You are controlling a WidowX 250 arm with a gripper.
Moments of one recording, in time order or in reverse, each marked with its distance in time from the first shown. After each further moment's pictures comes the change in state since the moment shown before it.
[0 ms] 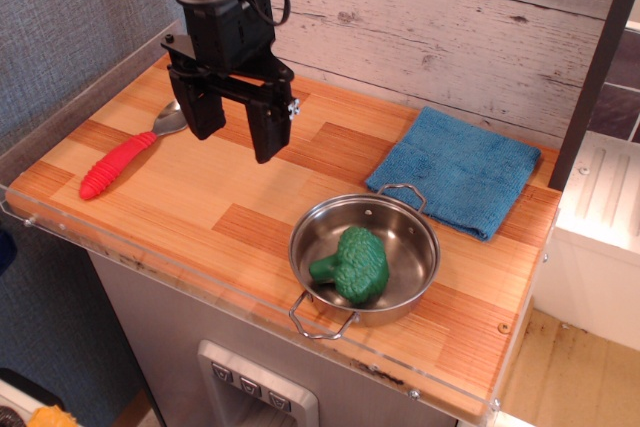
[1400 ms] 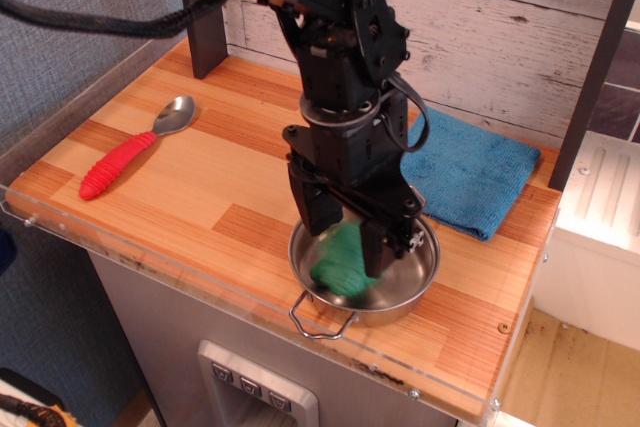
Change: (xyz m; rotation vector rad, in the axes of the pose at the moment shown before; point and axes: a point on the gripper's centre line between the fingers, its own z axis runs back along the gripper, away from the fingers) arm -0.018 -0.112 -0.026 -0.013 -0.076 -0.255
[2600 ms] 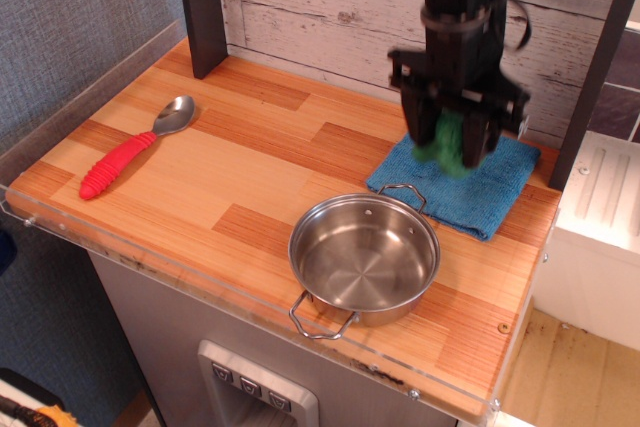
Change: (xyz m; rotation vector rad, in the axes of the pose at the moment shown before) arm 0.110 0.015 -0.005 -0.014 -0.061 0.082
